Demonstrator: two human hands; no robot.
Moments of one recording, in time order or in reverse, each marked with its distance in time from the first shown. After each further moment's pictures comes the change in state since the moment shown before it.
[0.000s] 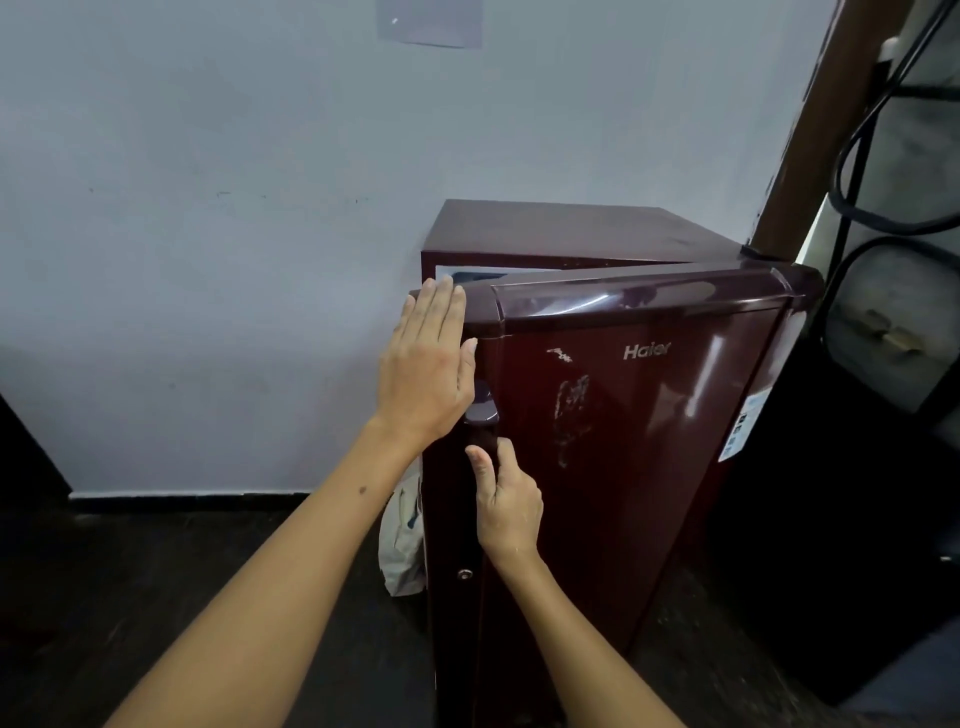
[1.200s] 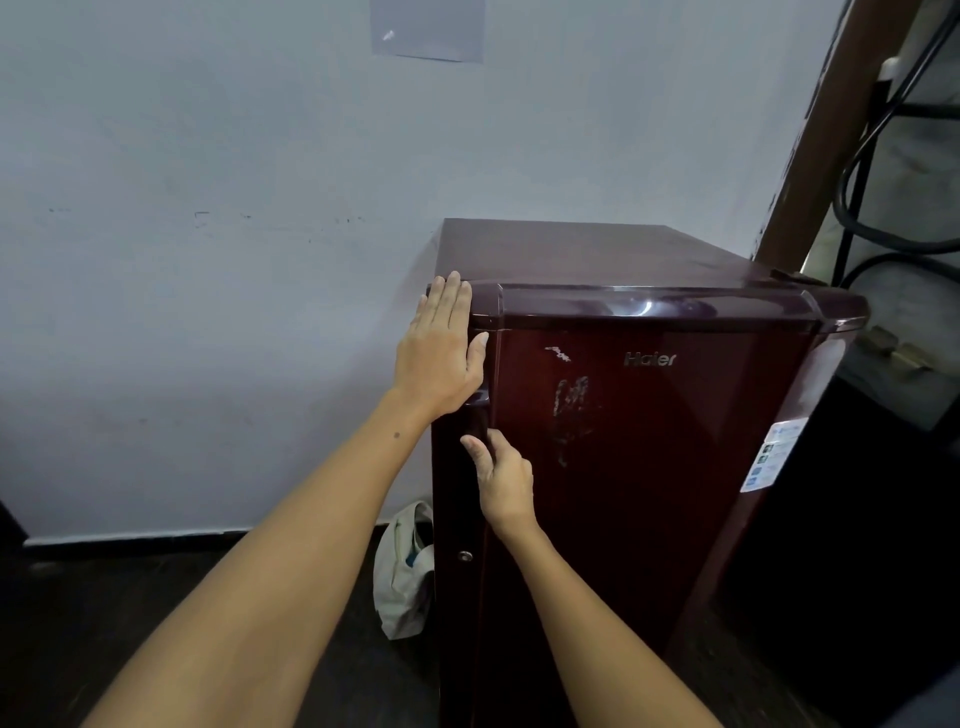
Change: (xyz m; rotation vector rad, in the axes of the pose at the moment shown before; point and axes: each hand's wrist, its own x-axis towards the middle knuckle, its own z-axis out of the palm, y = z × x) left_hand 0.070 -0.072 0.072 -0.121 -0.134 -0.013; right_hand 0.102 0.013 0.066 0.118 -0.060 0.115
